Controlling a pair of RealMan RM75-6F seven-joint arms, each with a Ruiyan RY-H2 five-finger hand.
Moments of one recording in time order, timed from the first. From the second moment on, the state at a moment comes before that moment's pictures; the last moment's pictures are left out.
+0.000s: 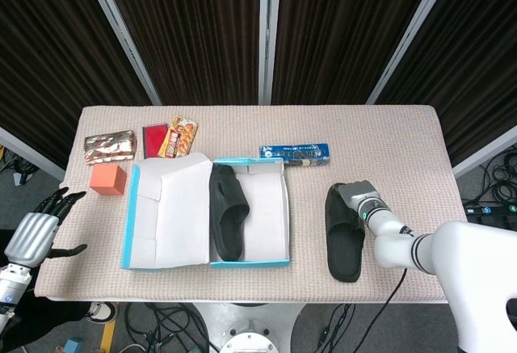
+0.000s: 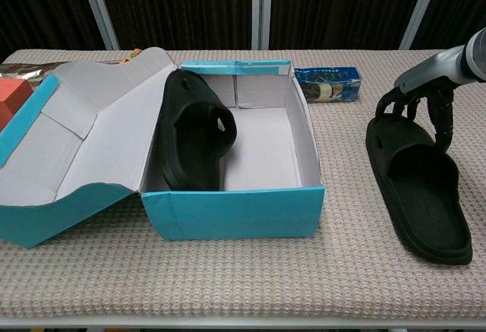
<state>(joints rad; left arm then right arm) -0.23 -1.18 0.03 -1.32 1.60 1.39 -0.35 1.52 -1.31 -0.50 -1.58 -0.17 0.51 -0.24</state>
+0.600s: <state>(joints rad) -0.23 -1.18 0.04 -1.31 1.60 1.38 -0.37 1.51 -1.35 -0.48 -1.58 -0.10 0.62 -0.32</state>
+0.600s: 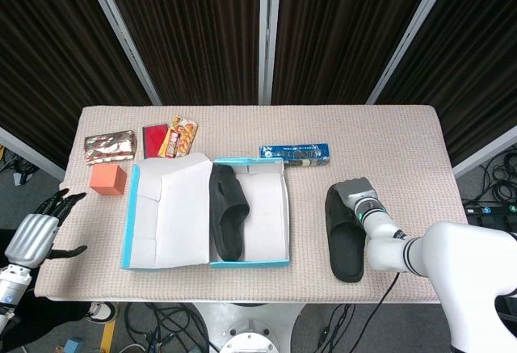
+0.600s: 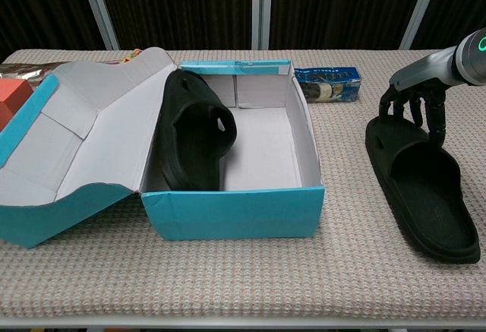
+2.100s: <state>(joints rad) -0.24 -1.16 0.03 -1.36 1.61 1.38 -0.32 1.02 -0.99 0.05 -1.86 -0.99 0.90 0.19</state>
